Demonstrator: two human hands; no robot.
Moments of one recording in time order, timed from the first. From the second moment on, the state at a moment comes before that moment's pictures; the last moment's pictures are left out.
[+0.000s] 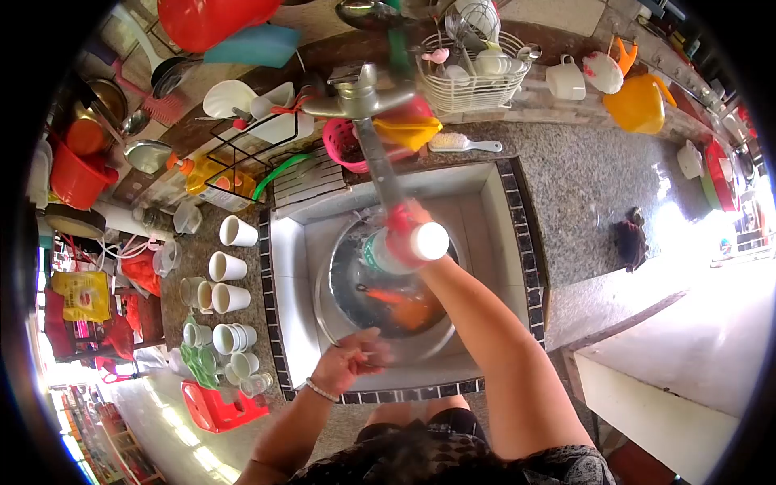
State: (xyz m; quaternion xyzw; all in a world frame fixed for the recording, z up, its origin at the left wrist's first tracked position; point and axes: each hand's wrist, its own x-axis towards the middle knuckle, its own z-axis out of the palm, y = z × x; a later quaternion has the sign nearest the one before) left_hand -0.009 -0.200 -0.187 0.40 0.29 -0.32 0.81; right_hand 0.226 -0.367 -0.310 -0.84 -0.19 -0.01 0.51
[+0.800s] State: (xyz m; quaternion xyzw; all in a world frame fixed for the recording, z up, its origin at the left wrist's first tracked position) left_hand 0.068 -0.174 -0.262 0.39 0.18 -0.36 0.83; right_hand 0.190 -0.509 -0.226 -0.54 0.15 0.49 0.67
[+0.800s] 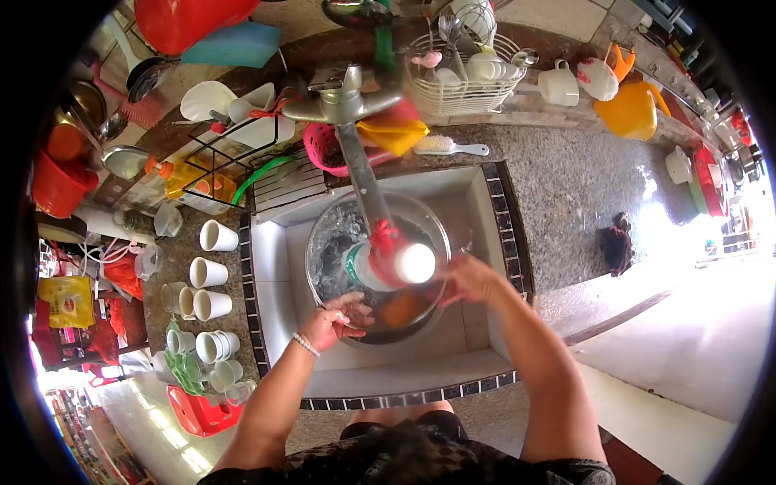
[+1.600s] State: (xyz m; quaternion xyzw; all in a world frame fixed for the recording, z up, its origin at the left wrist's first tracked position) left_hand 0.067 -0.161 -0.224 0.42 0.18 -0.31 0.83; right_hand 0.160 -0.495 -0.267 -0.49 0.09 0.42 0.76
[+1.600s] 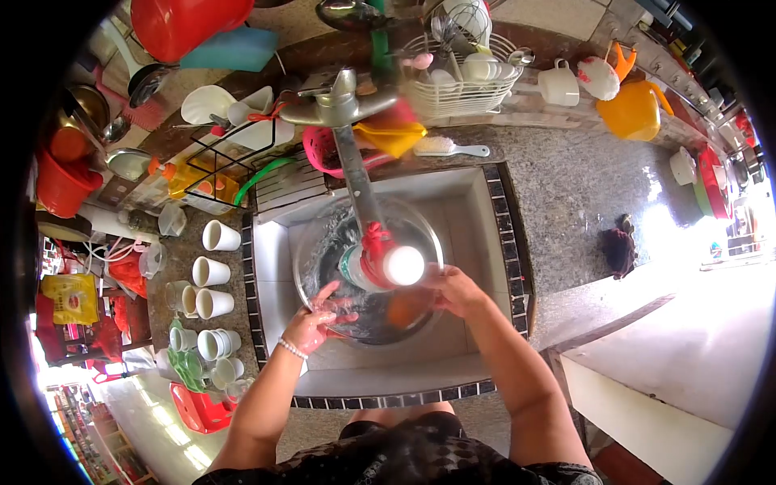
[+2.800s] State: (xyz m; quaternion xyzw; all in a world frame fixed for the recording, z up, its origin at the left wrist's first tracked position) left_hand 0.096 -0.194 -0.293 0.27 0.33 -0.08 0.90; right_hand 0.167 -0.491 -0.288 -0.31 0.17 0.24 0.91
